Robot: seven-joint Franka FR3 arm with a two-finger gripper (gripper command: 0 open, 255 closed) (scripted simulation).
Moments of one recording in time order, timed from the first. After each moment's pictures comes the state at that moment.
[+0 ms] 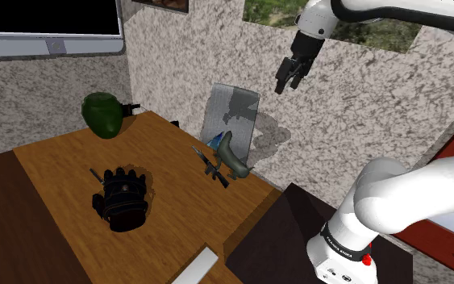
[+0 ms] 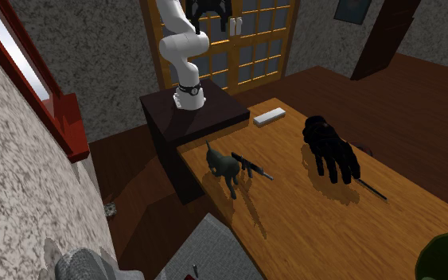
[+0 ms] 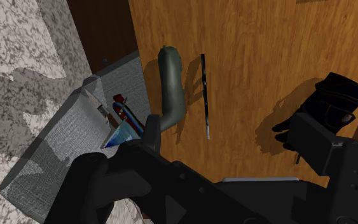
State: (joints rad) arm 0.02 -0.76 -0.07 -2.27 -0.08 1.66 0.04
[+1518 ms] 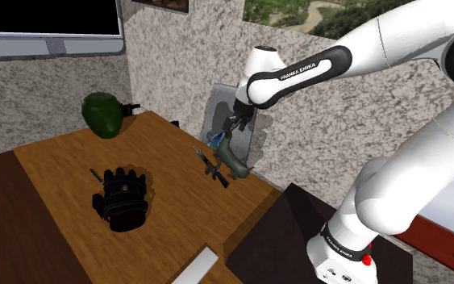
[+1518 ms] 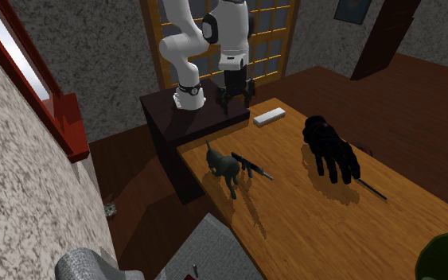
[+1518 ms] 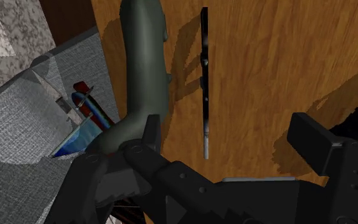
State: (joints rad) arm 0.06 -0.23 -0.11 -2.46 -0.06 2.40 0.02
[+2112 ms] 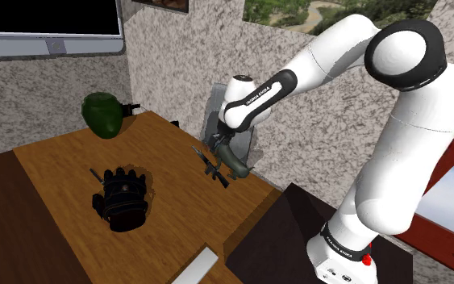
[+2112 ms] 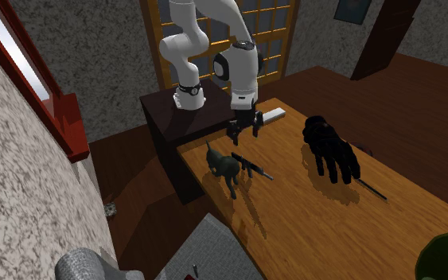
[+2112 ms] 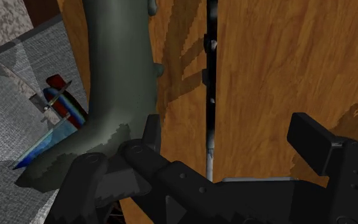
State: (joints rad) arm 0.07 0.13 -0.11 -2.36 0.00 2.66 -0.04
